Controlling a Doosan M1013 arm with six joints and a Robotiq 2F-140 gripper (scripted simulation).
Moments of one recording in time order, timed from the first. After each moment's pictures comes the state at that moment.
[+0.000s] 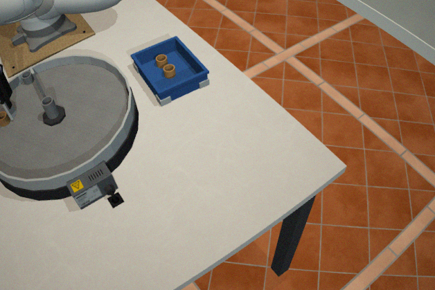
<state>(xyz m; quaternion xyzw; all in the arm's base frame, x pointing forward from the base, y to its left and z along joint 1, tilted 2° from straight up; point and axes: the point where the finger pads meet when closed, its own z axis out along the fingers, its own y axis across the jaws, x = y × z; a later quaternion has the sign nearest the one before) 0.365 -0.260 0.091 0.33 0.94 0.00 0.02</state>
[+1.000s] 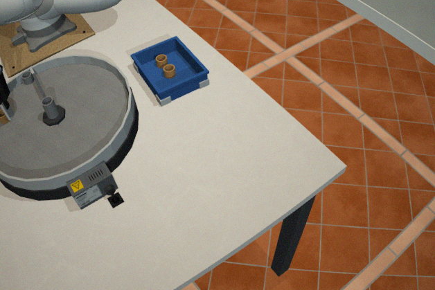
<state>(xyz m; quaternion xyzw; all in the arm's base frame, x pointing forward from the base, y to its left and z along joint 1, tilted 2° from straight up) 0.365 -0.260 0.091 0.33 0.94 0.00 0.02</state>
